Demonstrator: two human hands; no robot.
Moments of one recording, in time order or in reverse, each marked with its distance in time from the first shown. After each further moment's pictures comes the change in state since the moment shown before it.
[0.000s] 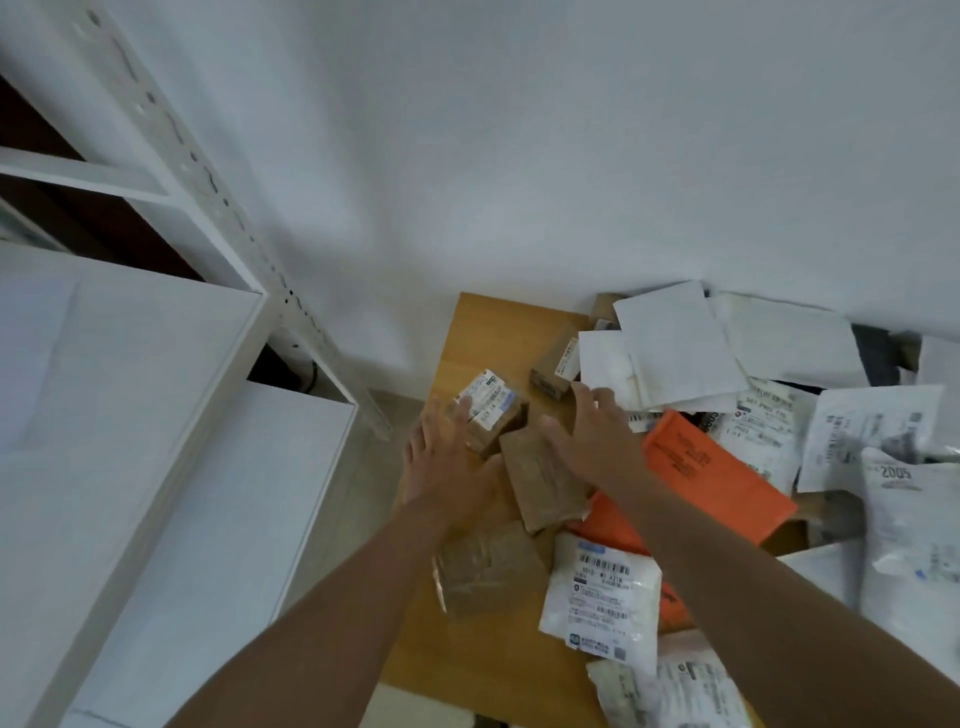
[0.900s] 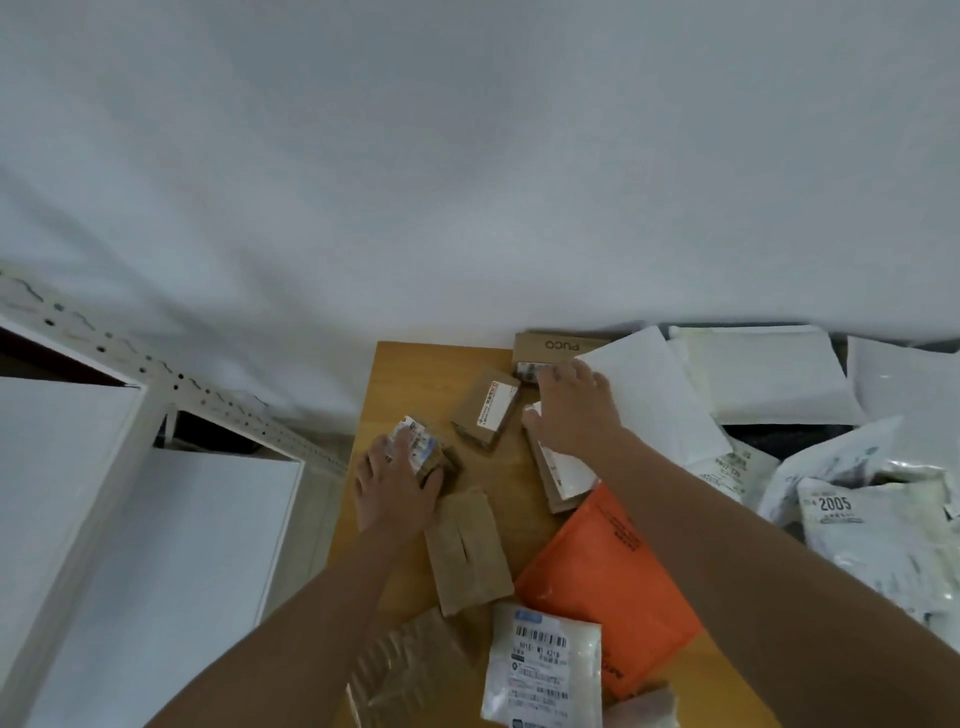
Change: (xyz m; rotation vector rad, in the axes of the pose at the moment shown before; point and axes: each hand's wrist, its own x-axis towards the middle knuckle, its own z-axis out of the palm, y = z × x) left_hand 0.083 0.069 0.027 0.091 -0.041 -0.085; right_hand 0.096 0.075 -0.086 -0.353 -0.035 -0.049
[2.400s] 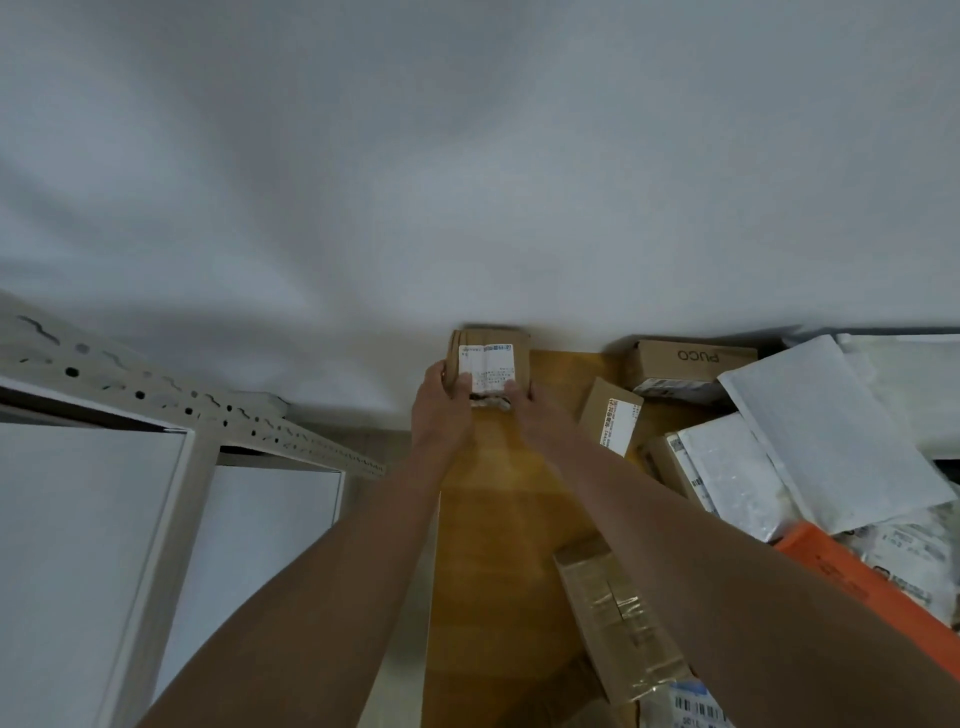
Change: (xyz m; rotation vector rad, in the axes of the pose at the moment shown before) left_hand 0.173 -0.046 -0.051 -0.689 -0.033 -0.065; right_hand 0.111 -0.186 0.055 1.200 -0.159 0.396
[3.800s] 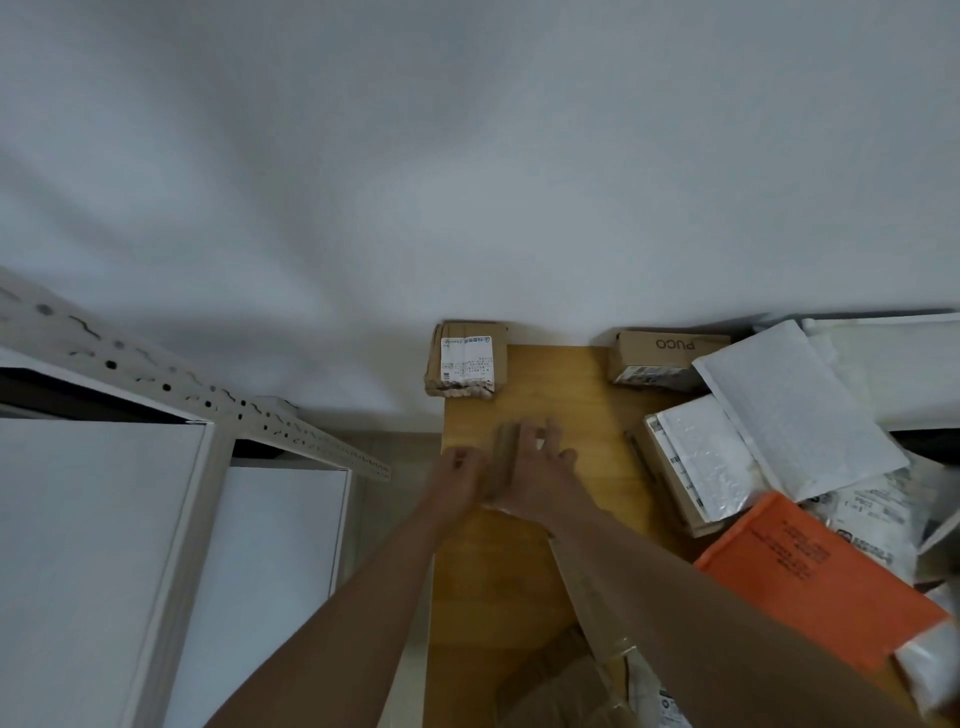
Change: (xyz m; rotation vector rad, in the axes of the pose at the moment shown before) left_hand -0.077 -0.042 -0.001 -0.028 -0.294 -0.236; right_hand -0.061 0.047 0.007 -0.808 -0.112 -0.001
